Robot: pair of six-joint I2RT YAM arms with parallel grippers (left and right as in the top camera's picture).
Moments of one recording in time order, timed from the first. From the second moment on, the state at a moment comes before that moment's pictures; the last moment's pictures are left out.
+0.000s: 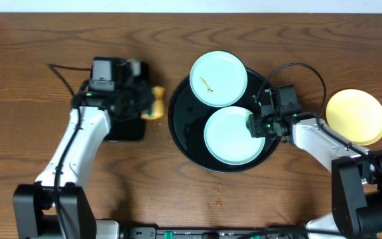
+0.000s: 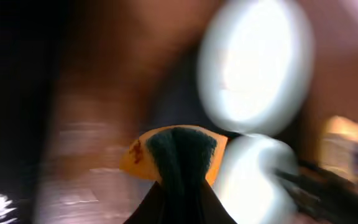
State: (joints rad) left arm -0.05 1.55 1.07 -0.56 0.39 -0.44; right arm 0.22 1.70 0.84 -0.30 -0.21 0.10
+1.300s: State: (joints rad) left arm -0.01 1.81 1.04 -0.41 -0.19 -0.30; right arm 0.34 1.37 1.07 -0.69 0.24 0.08
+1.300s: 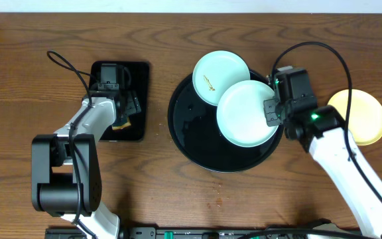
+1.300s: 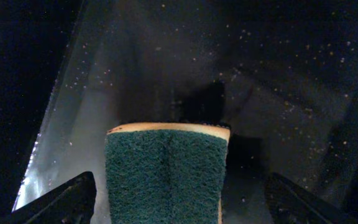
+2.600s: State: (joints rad) left arm -0.01 1.81 1.04 -0.41 -0.19 -0.30; right arm 0.77 1.36 1.07 -0.51 1.12 -0.36
